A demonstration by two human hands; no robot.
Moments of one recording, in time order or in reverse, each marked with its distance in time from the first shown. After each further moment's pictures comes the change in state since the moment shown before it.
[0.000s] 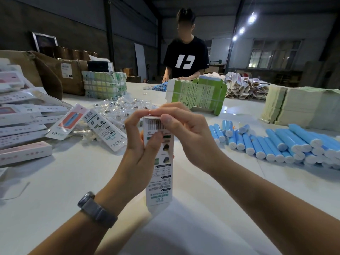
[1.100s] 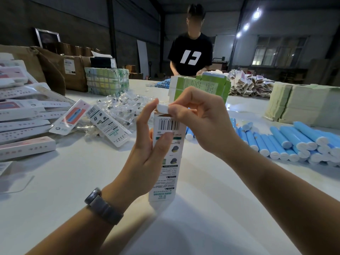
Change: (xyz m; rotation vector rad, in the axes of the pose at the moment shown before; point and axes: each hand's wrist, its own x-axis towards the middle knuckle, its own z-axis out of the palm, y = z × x) left_hand -0.006 0.012 0.005 0.068 -0.104 -0.001; right_hand 0.012 -0.013 -0.016 -0.225 0.010 -0.138
